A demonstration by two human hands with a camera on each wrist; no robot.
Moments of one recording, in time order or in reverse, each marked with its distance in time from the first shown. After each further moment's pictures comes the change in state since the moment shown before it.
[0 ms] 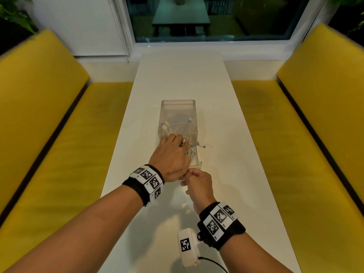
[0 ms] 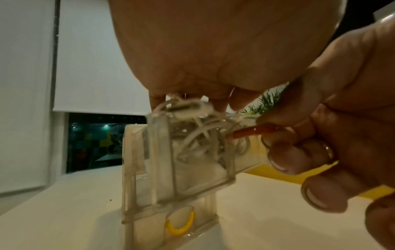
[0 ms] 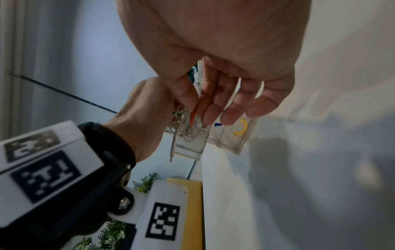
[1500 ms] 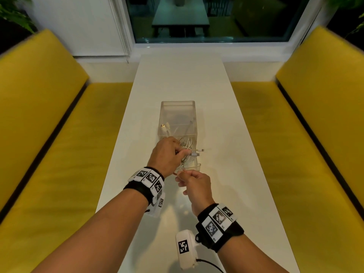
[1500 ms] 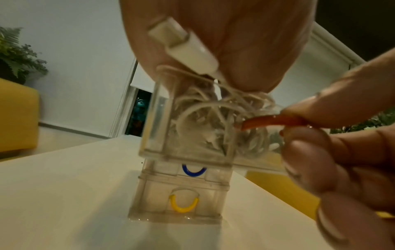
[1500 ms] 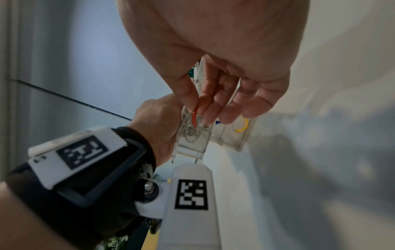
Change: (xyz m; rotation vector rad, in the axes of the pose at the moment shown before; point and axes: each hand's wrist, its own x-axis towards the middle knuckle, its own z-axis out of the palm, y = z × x) left_hand 0.006 -0.006 0.007 -0.648 0.141 -0.348; right_hand -0.001 0.000 0.003 0.024 0.023 0.001
